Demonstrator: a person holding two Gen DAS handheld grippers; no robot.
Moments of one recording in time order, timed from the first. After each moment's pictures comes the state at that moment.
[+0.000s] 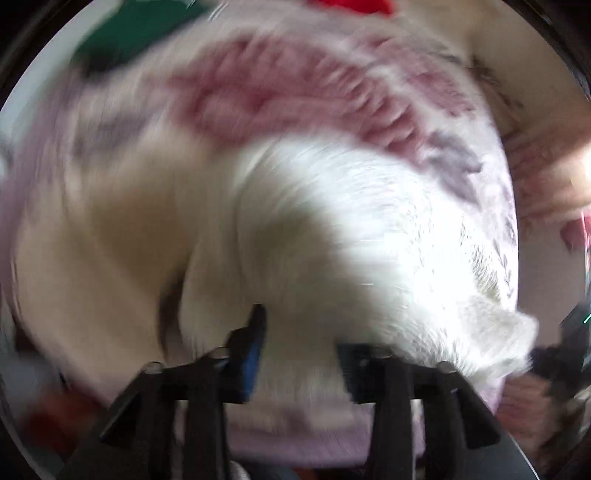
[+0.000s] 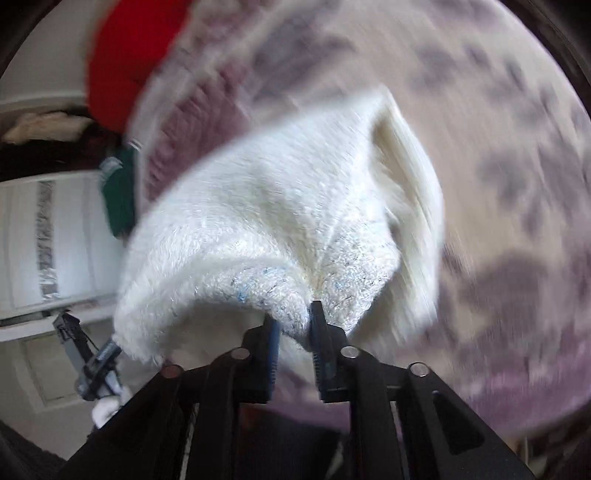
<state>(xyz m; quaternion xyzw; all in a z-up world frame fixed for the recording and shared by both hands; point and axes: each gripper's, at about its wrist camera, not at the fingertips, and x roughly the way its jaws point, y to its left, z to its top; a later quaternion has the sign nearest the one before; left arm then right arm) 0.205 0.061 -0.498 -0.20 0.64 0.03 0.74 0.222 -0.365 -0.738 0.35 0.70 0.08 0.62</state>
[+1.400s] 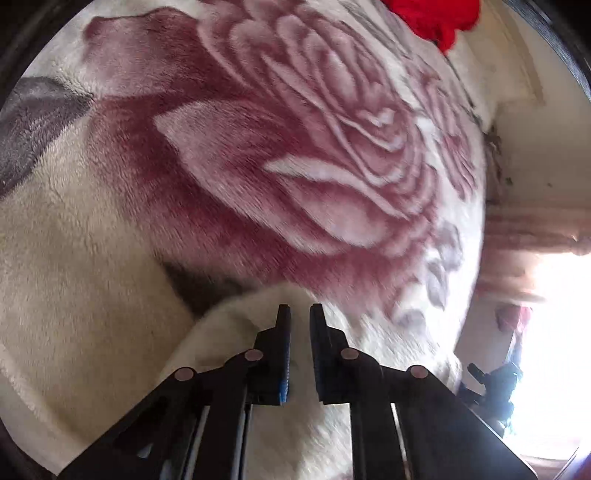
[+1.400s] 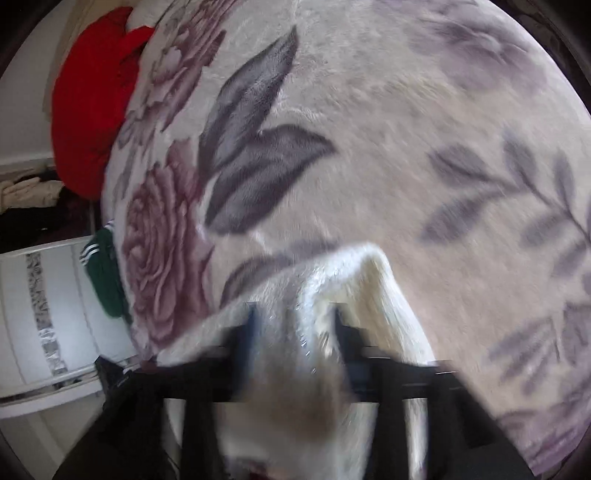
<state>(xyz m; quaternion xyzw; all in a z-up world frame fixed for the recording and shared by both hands) 0.371 0.148 -0.582 -0.38 0.63 -0.04 0.68 0.384 -0.426 -0.790 0.41 0.64 0.02 0.64</state>
